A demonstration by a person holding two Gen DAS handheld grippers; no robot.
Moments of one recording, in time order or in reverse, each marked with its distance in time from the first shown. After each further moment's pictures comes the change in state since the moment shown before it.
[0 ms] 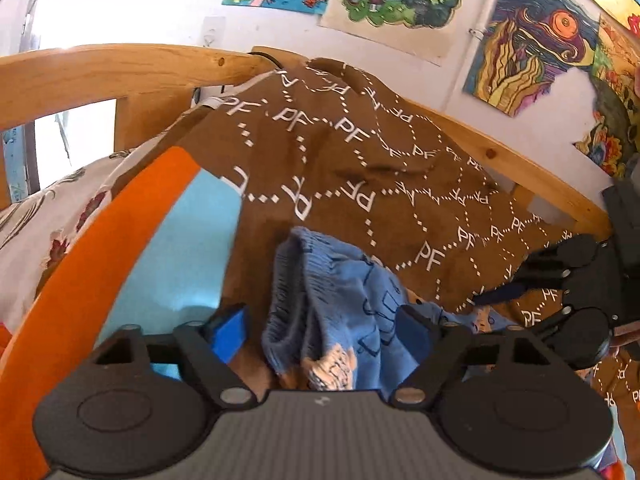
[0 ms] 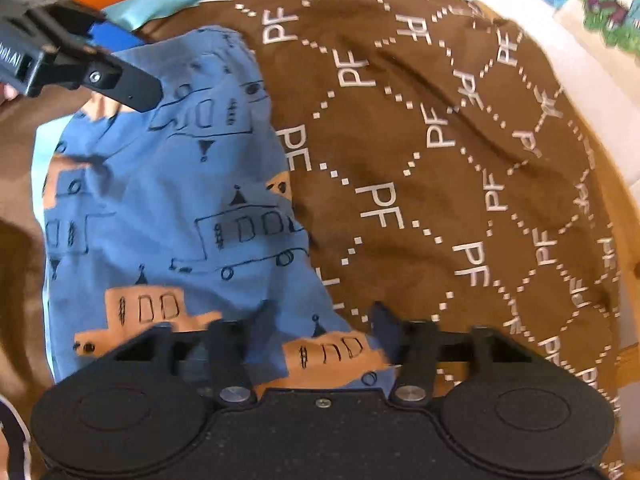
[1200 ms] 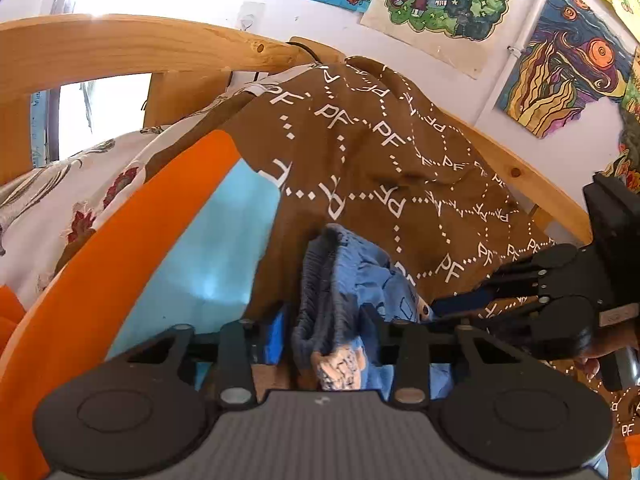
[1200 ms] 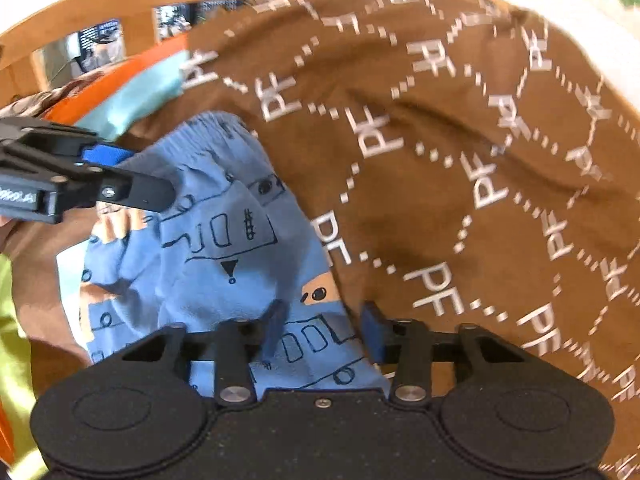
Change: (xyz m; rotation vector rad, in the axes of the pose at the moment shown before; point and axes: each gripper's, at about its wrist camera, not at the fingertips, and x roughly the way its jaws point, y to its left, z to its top) left arm 0.001 0.016 0.002 -0.111 0.020 0.032; right arm 0.018 -0.015 0.050 0.178 -0.063 0.200
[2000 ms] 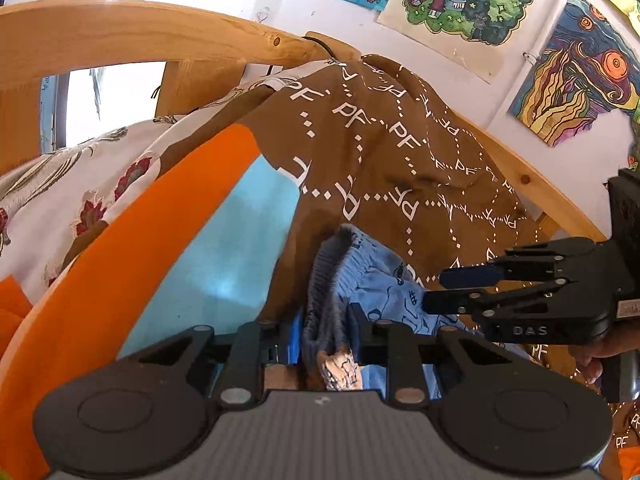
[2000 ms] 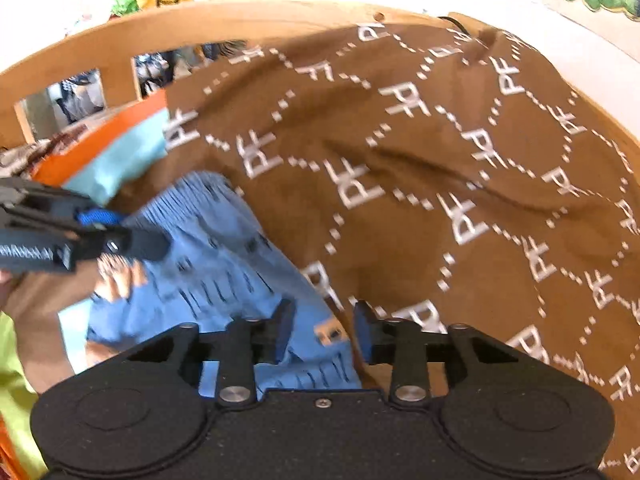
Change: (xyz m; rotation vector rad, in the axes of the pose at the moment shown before) left arm 0.002 0.007 0.002 -0.050 0.013 0.006; right arm -0.015 0.013 0.013 0.062 -0.113 -0.023
